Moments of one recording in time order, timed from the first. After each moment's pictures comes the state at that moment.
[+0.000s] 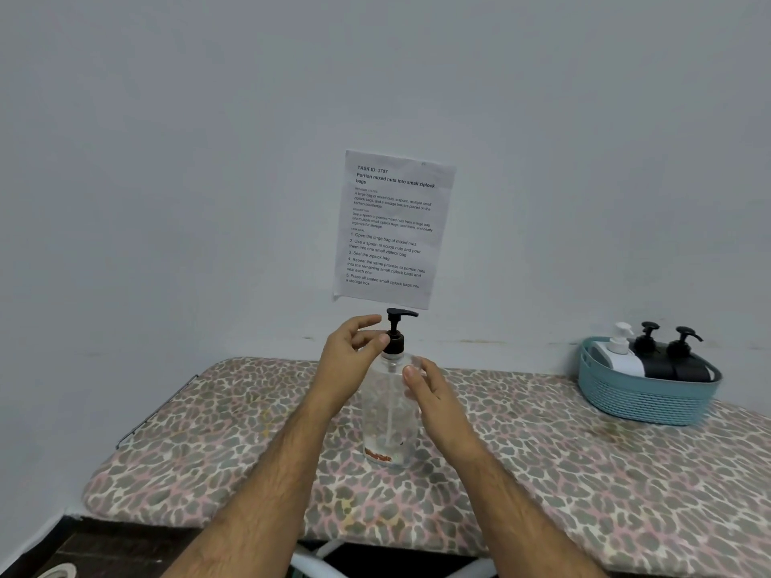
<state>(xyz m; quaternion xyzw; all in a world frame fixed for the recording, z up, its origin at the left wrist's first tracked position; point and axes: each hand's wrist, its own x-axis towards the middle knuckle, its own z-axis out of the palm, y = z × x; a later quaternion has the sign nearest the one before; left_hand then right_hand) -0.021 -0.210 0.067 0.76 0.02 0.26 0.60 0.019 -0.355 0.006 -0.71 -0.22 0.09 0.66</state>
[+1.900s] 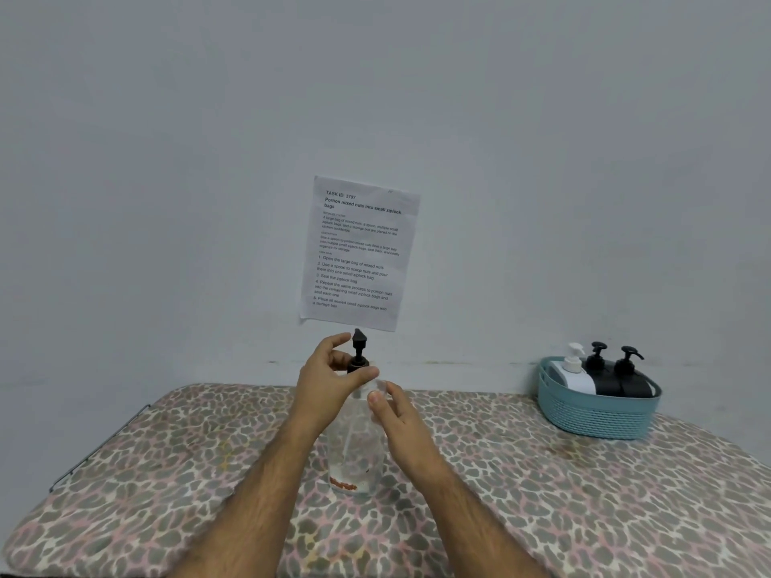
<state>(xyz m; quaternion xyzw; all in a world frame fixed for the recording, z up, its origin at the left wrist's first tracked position) -0.010 -0.221 0.065 0.77 0.04 0.27 0.57 0.017 -0.358 0.010 -0.73 -0.22 0.09 0.64</state>
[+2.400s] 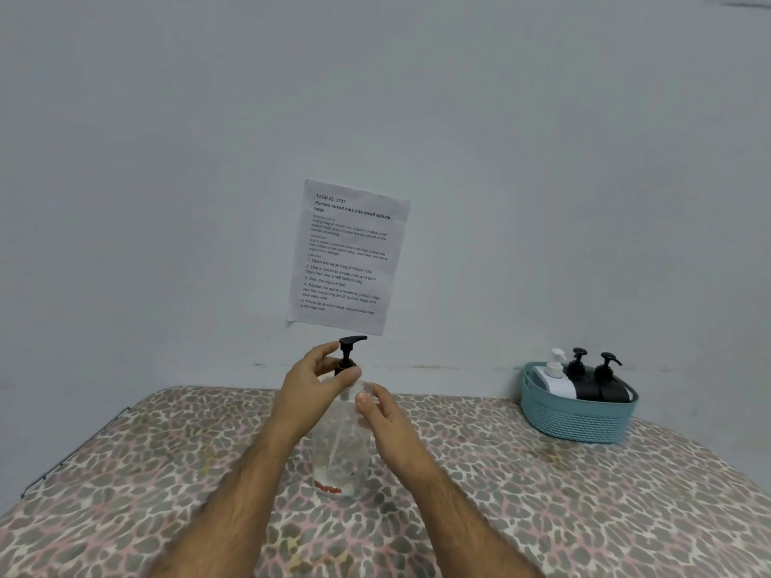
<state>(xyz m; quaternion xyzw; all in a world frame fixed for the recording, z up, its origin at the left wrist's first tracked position) -0.013 -0.215 0.062 0.79 0.03 0.24 0.56 0.020 -0.361 0.014 -0.74 -0.21 0.11 0.63</state>
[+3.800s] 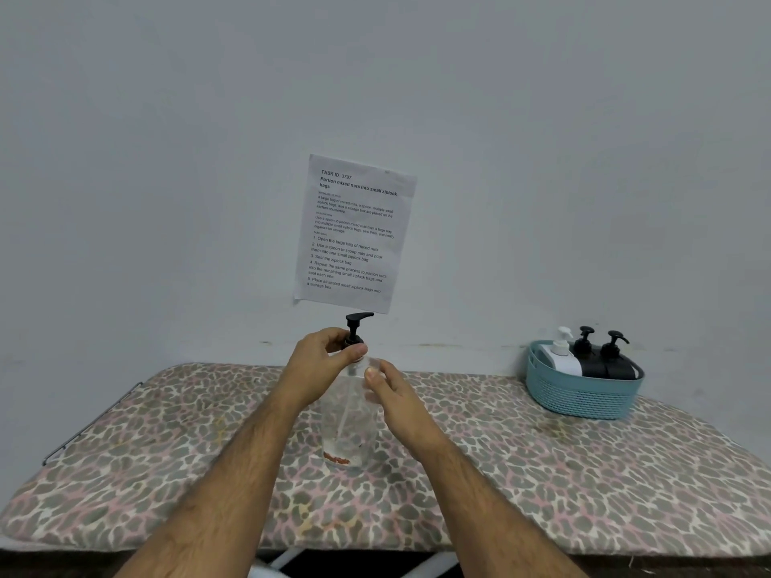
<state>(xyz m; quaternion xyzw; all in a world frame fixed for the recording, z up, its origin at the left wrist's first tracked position) -0.009 -0.208 0.066 0.84 0.00 0.23 0.49 0.022 -0.364 0.015 -0.74 -0.23 0.11 0.62</state>
